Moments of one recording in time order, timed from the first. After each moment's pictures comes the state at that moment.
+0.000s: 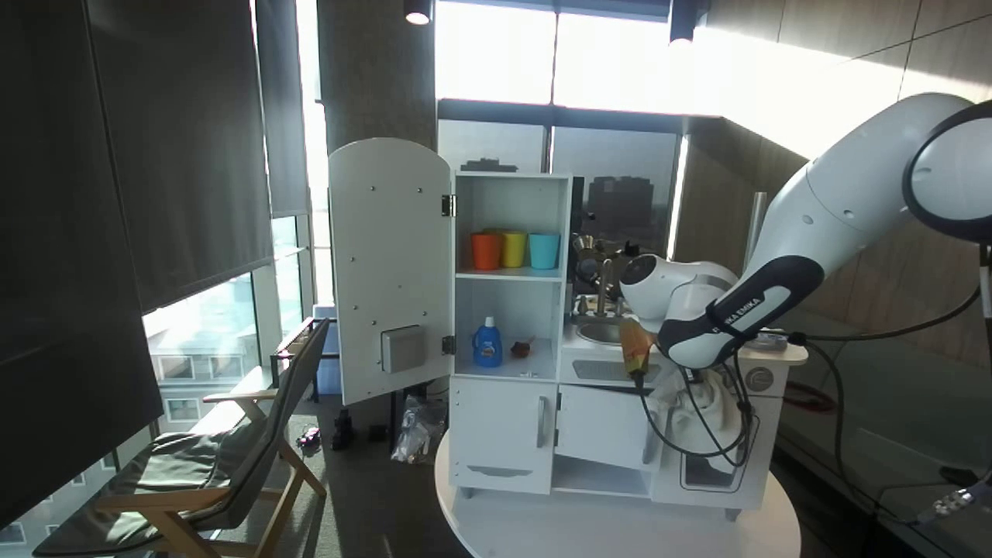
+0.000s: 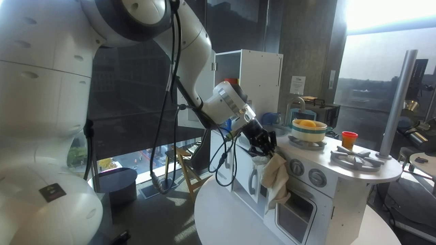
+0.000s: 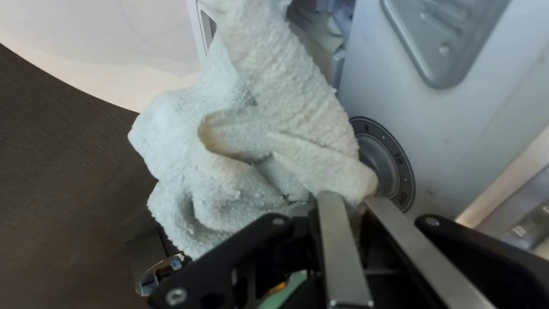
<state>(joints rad) -0.02 0.20 -0.18 -2.05 -0.99 2.28 2.72</state>
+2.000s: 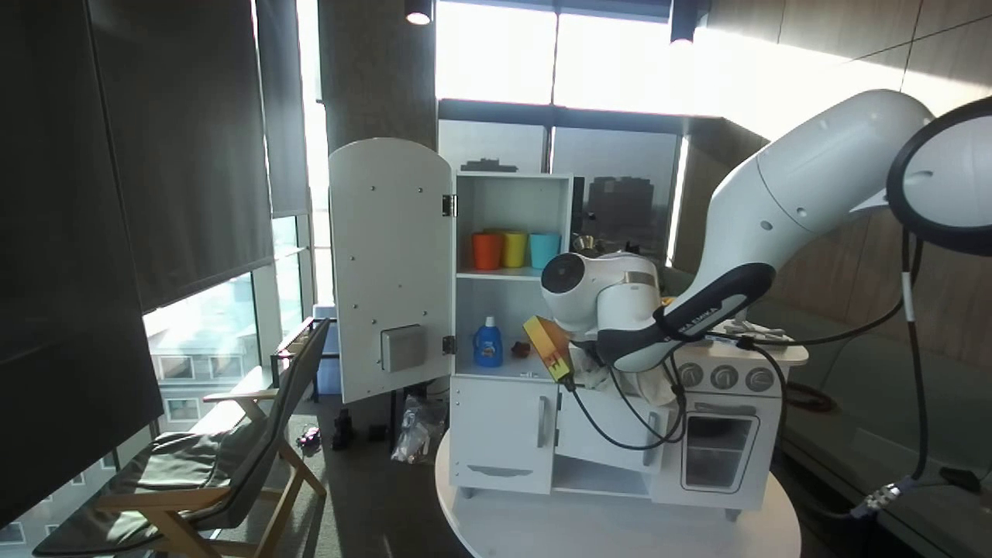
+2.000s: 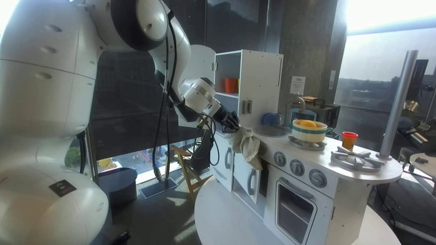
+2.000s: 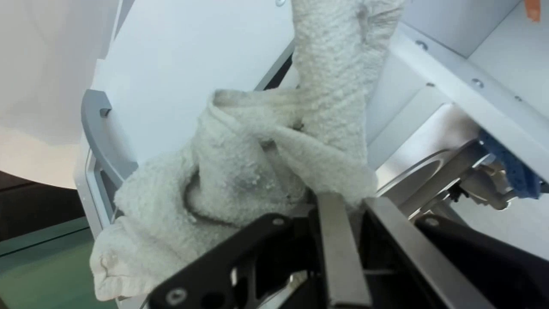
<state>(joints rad) 0.09 0.26 0.01 -1.94 -1.23 2.36 2.63</state>
